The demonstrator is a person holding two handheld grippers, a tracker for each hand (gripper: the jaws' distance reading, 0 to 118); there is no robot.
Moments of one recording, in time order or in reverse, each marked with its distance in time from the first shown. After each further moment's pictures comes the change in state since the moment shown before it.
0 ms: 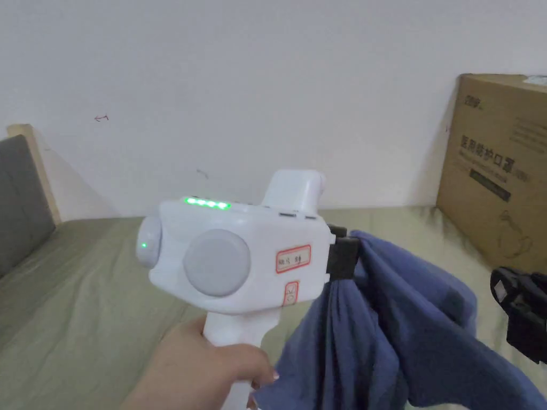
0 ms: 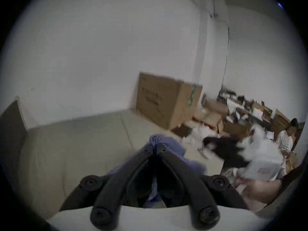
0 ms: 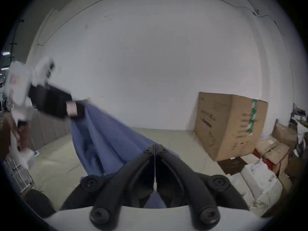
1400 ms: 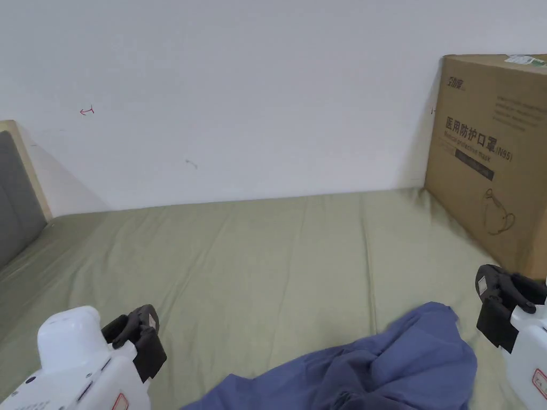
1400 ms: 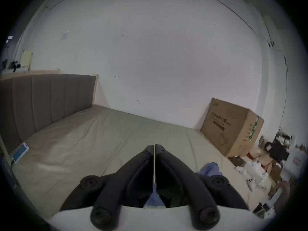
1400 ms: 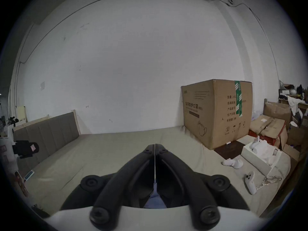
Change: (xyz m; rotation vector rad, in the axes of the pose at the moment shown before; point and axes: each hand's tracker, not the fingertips) left arm -0.064 -0.156 0.108 0.365 0.614 0.292; right arm -0.011 -0.043 -0.013 0.060 -0.107 -0.152
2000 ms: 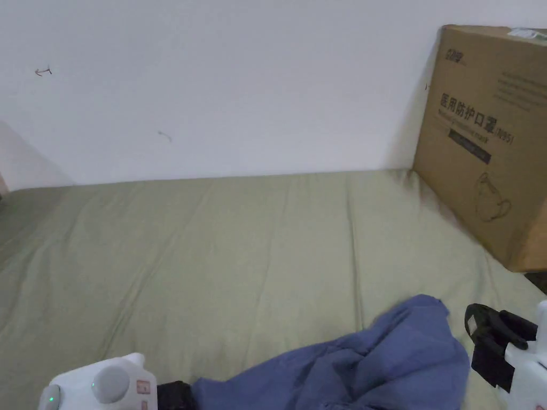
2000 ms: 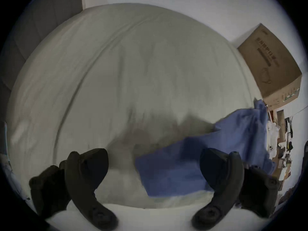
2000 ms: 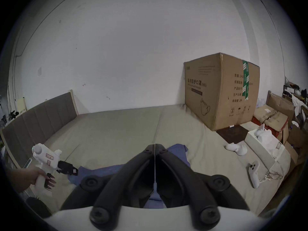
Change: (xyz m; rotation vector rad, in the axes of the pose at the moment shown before) left arm -0.067 -0.142 -0.235 -0.933 0.114 0.098; right arm 0.023 -0.038 -0.056 -0.227 0.001 0.014
